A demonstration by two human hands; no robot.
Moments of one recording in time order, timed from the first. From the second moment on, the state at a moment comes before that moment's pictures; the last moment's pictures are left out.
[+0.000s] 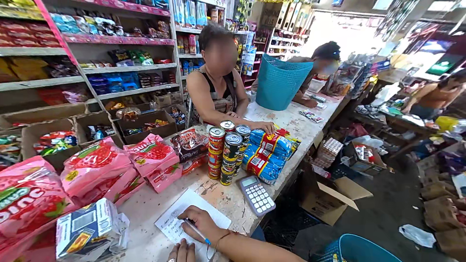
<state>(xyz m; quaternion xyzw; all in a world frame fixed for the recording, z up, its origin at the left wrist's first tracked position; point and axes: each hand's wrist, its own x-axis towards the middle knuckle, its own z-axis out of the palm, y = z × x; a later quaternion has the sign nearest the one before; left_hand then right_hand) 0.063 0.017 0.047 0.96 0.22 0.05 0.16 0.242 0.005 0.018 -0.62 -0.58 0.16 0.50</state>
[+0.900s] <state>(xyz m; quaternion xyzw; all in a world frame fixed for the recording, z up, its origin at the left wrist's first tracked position) 0.052 0.009 0.035 0.95 0.25 0.12 0.15 0.235 0.005 0.017 -0.65 -0.53 0.18 0.52</state>
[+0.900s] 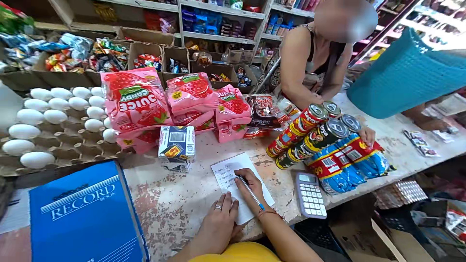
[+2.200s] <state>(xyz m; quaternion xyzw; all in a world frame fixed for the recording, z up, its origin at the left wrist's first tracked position) 0.058 0.016 0.024 0.95 0.24 0.16 0.12 0.297 -0.043 0.040 -0.75 -0.41 0.19 0.48</state>
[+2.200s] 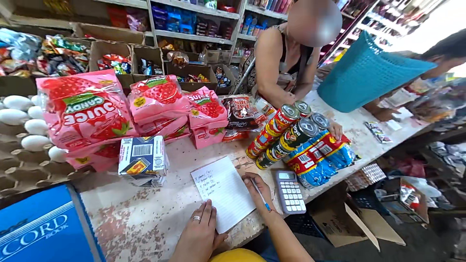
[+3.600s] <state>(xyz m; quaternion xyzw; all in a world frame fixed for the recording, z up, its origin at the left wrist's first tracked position) 0.054 0.019 0.032 0.95 0.25 0.11 0.14 0.270 0.004 0.084 -0.61 -0.45 0.18 0.62</state>
